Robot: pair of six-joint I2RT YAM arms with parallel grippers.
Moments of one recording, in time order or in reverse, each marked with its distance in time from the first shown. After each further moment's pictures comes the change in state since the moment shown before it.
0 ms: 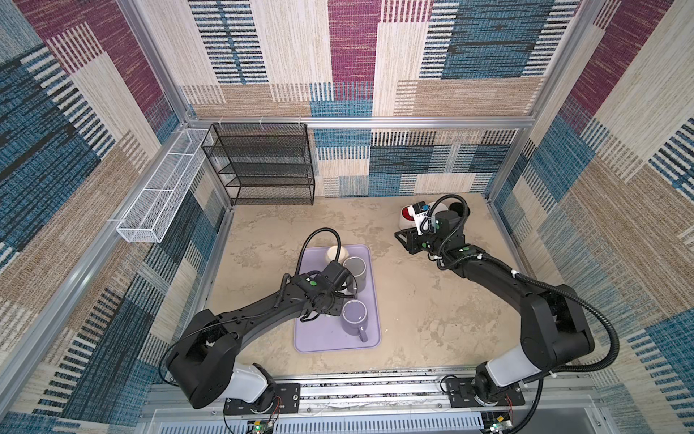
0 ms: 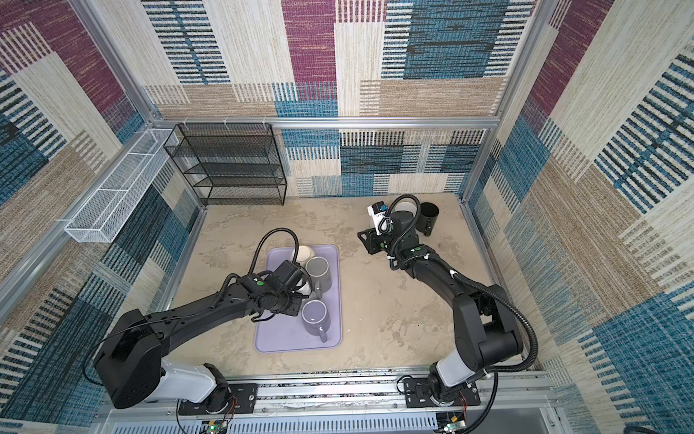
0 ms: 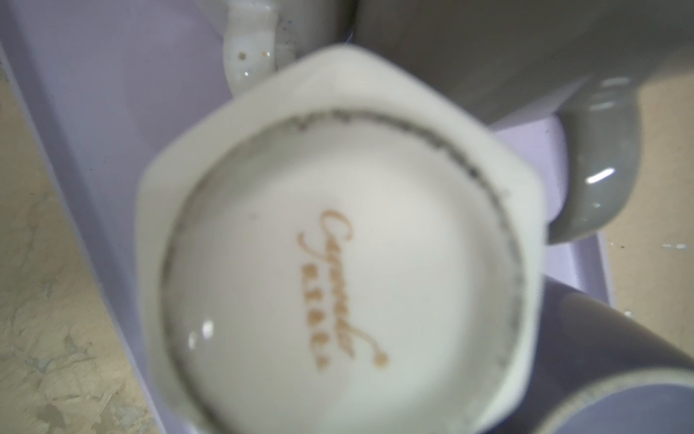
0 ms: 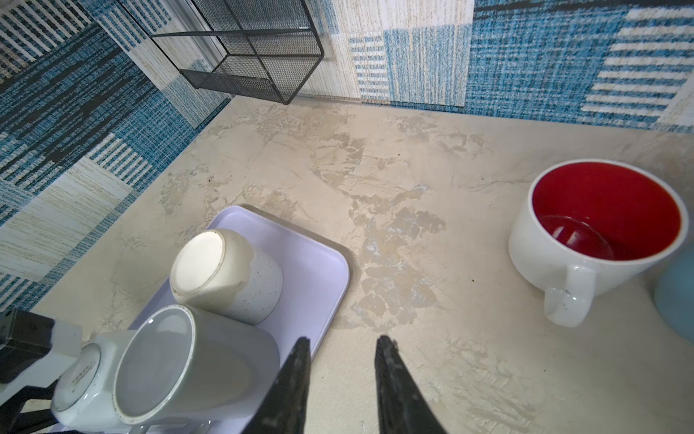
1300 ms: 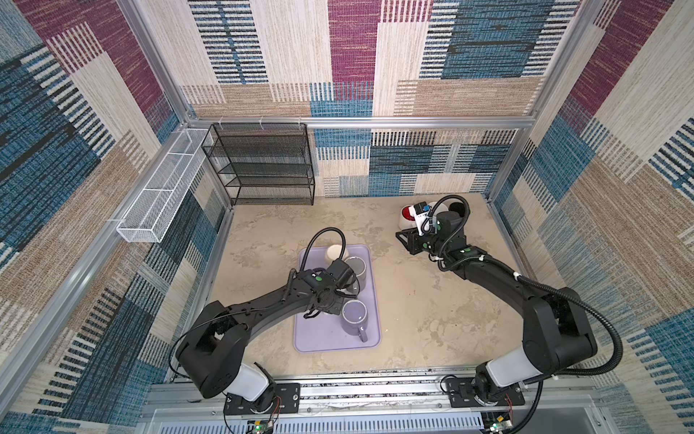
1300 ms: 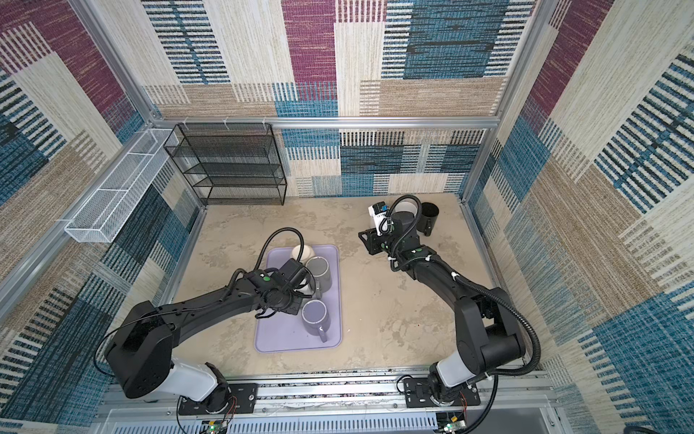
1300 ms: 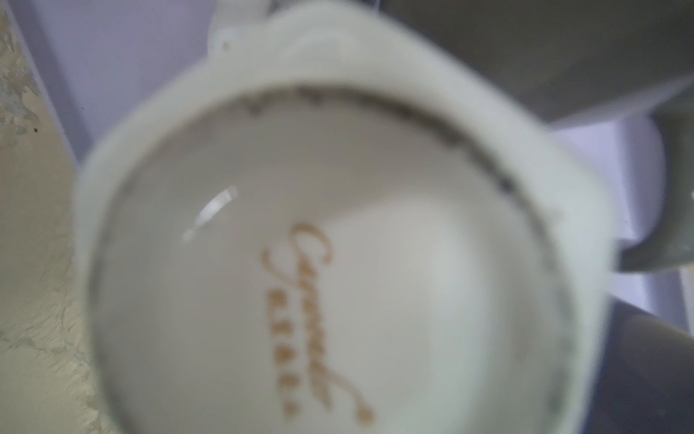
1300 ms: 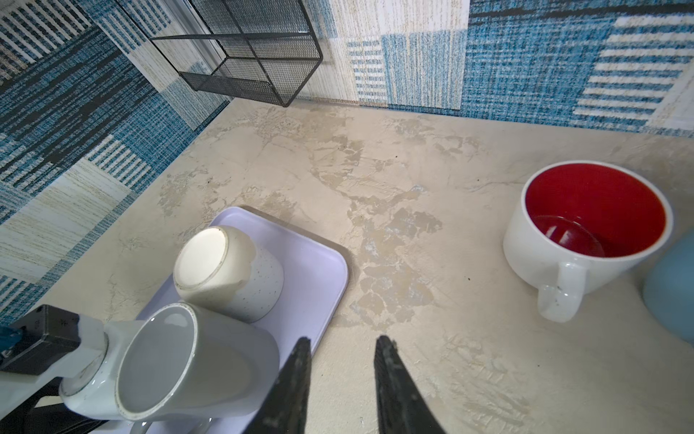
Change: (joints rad) left arm 0.002 0.062 0.043 -0.051 -0.063 0.029; right arm 0.001 -0.018 -0.011 -0.001 0.008 -0.001
